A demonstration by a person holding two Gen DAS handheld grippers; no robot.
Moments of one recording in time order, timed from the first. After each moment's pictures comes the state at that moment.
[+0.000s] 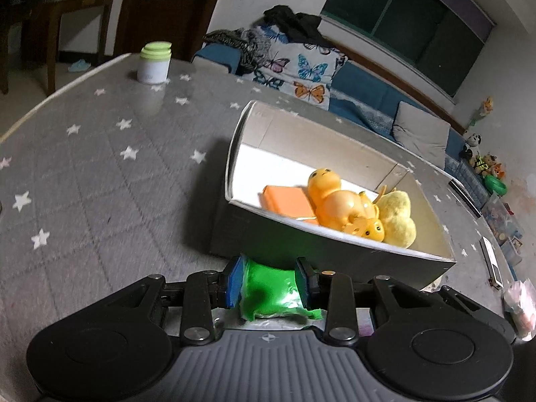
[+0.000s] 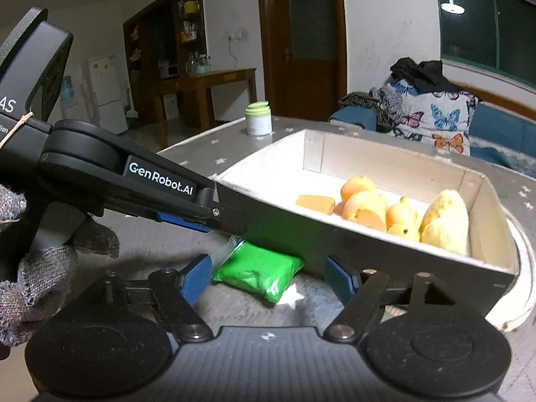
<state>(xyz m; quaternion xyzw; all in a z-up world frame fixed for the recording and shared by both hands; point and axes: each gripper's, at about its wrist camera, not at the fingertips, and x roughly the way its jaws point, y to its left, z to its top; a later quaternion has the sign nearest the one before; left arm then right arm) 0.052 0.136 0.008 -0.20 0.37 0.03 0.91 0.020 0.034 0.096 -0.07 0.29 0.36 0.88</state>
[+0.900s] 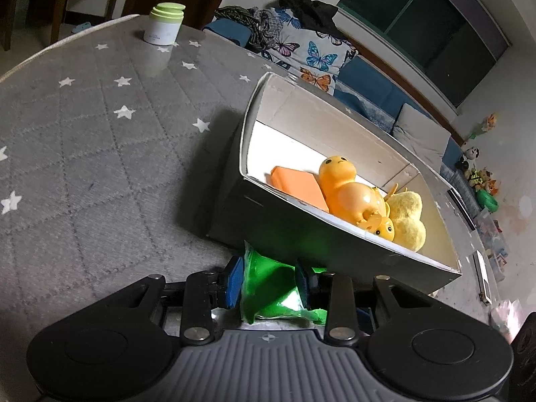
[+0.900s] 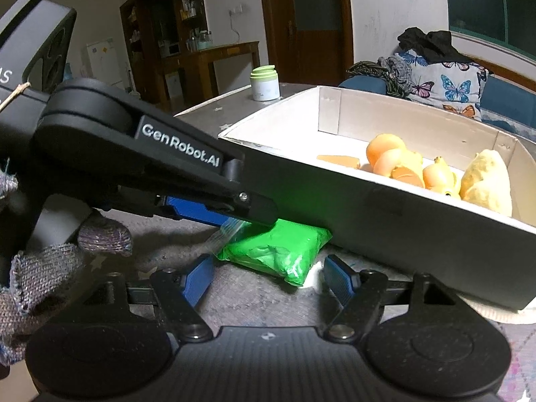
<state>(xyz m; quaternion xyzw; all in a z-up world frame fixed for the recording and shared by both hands) 0.067 0.146 -0.020 -0.26 0.39 0.01 0.88 0.031 0.058 0.063 -0.07 0.34 0.36 0.87</state>
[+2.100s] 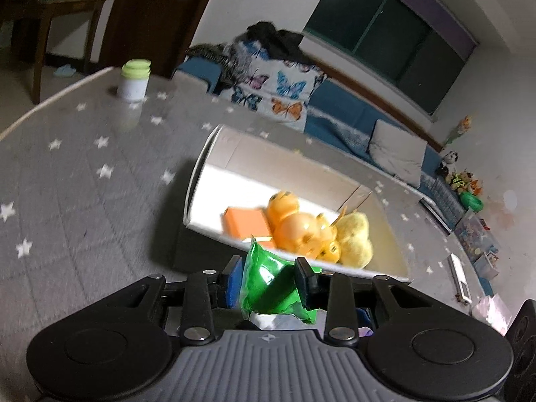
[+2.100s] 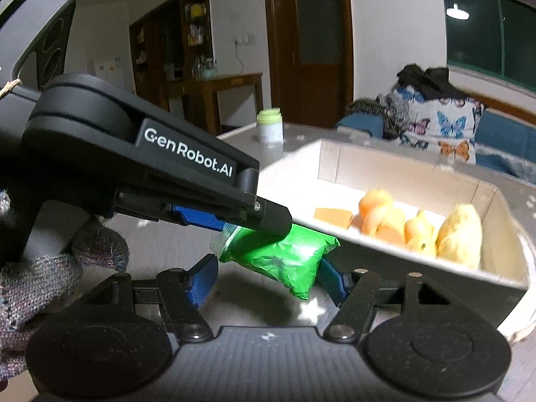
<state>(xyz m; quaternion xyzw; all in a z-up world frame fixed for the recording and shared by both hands) 0.044 0.121 0.042 -0.22 0.33 -0.01 0.92 0.016 0.041 0.109 -0.07 0.27 0.36 0.89</state>
